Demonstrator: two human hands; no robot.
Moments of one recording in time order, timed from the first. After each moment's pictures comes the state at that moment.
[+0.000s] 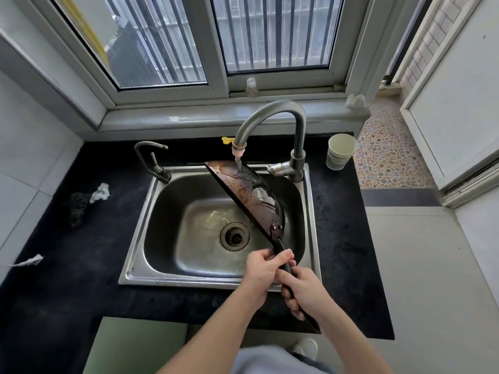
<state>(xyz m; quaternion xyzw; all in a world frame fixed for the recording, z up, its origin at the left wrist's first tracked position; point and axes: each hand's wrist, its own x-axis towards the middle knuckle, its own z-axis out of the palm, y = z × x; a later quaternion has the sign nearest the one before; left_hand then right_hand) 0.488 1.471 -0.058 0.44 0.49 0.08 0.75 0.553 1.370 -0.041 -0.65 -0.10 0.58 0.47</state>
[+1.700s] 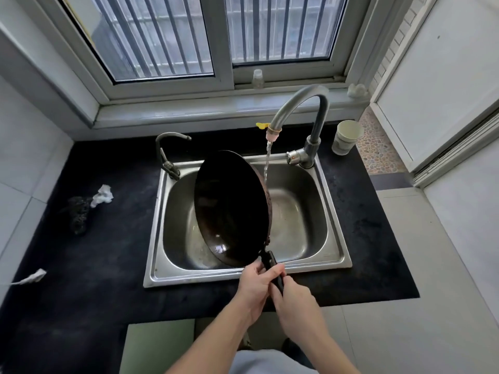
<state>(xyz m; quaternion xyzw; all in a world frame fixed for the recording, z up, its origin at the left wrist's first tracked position) 0.368 1.515 -0.072 0.38 0.45 0.02 0.81 0.405 1.416 -0.035 -0.89 -0.20 0.36 0.20</state>
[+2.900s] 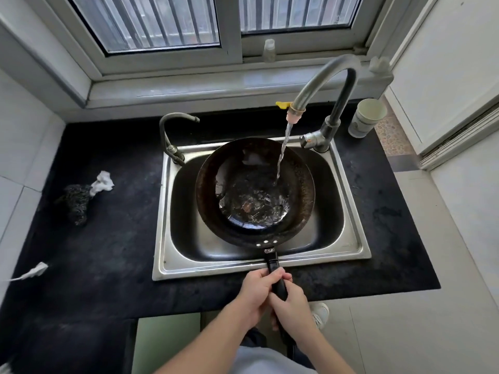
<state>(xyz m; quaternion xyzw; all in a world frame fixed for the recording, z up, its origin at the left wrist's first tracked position) 0.335 1.537 -0.104 0.36 0.48 -0.08 0.80 0.373 1.436 -0.105 -0.80 -0.07 0.44 0.41</state>
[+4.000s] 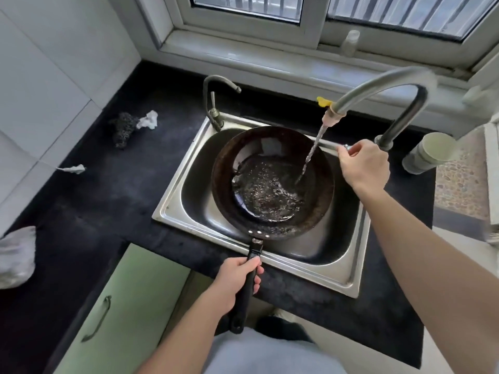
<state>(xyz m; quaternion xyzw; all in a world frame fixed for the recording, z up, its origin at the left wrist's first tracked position) 0.358 1.500 -0.087 0.27 0.61 0.08 0.74 0.665 1.560 -0.041 -0.91 -0.27 0.11 0.28</state>
